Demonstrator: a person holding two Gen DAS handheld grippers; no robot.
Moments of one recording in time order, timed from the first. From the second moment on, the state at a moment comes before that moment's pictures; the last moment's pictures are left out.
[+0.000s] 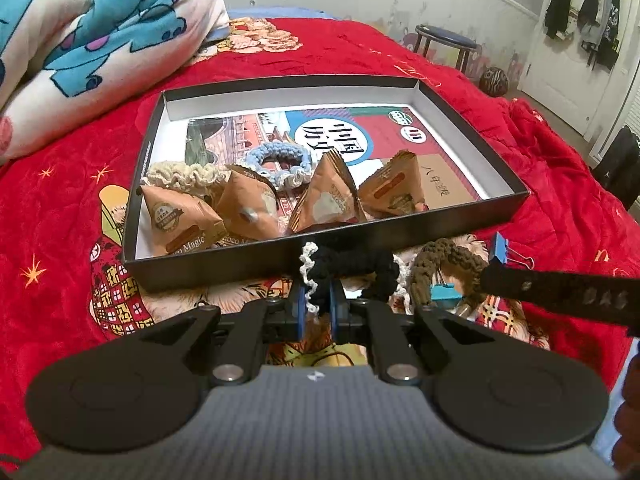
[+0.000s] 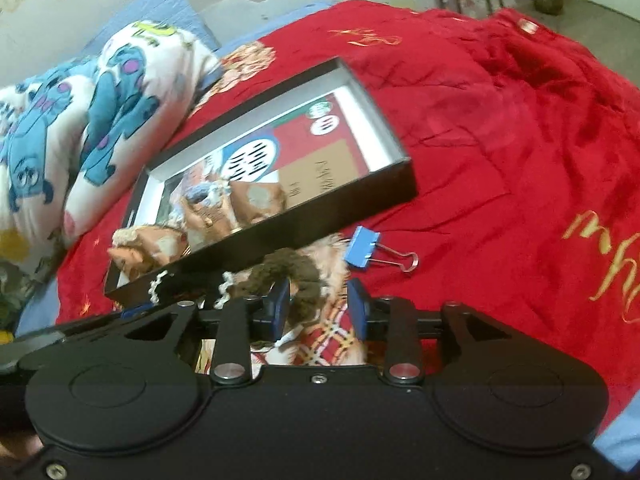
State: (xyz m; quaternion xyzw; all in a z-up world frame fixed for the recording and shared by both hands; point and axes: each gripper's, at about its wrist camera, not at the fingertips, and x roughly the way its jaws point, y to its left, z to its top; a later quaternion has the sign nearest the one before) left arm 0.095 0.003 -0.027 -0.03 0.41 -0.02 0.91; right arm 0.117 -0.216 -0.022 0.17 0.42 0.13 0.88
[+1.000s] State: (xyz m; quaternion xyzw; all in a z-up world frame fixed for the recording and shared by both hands) left arm 0.083 0.012 0.003 -0.08 0.34 -0.04 0.93; right arm 0.129 -0.217 -0.020 0.29 0.35 0.21 0.87
